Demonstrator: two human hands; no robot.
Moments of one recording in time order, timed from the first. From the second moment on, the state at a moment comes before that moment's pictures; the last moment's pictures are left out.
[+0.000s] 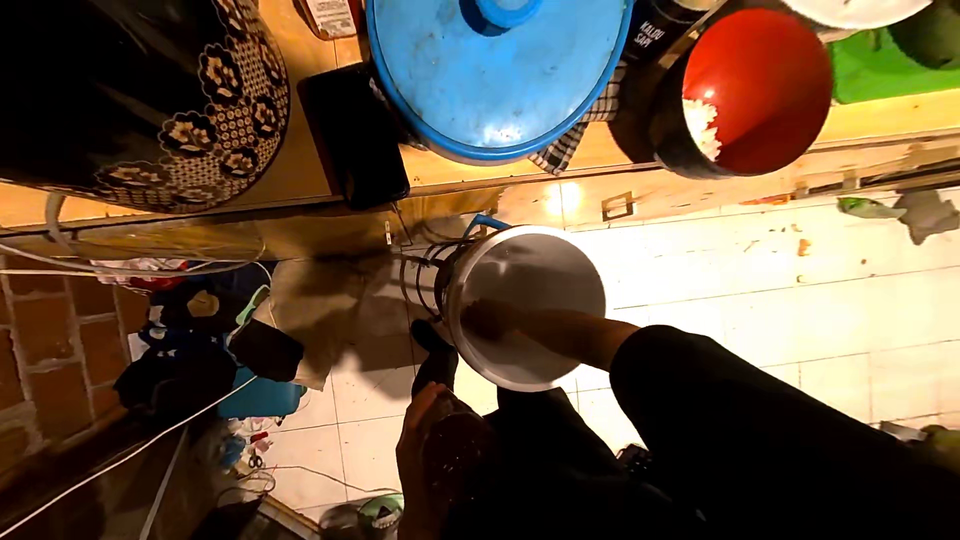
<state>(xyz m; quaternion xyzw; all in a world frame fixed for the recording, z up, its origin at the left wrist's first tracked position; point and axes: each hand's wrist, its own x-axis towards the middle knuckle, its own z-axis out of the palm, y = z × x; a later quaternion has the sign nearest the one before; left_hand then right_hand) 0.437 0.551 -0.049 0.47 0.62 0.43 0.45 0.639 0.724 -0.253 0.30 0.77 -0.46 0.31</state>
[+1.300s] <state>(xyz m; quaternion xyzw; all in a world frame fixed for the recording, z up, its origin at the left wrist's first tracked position) 0.437 0.542 -0.057 0.47 0.59 0.46 0.46 0.668 0.745 -0.262 0.50 0.68 -0.47 0.25</state>
